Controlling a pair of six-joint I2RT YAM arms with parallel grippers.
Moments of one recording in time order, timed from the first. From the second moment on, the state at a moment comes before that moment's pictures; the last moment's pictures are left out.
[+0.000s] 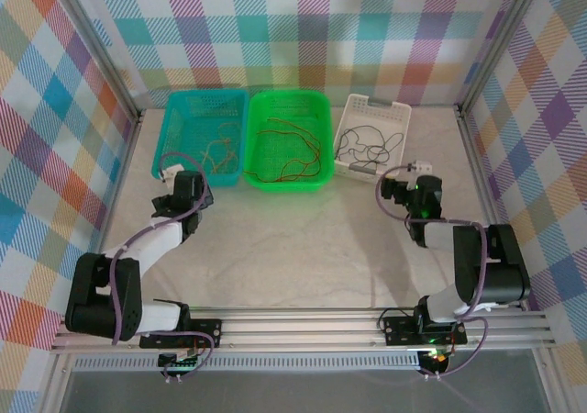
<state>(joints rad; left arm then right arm) -0.14 1.34 0.61 -0.01 -0.52 -0.36 0.04 1.52 0.41 0.68 0.03 0.08</state>
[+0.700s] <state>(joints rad) -0.09 1.53 0.49 0.53 -0.27 -0.17 0.10 1.54 0.33 0.88 0.15 0.04</state>
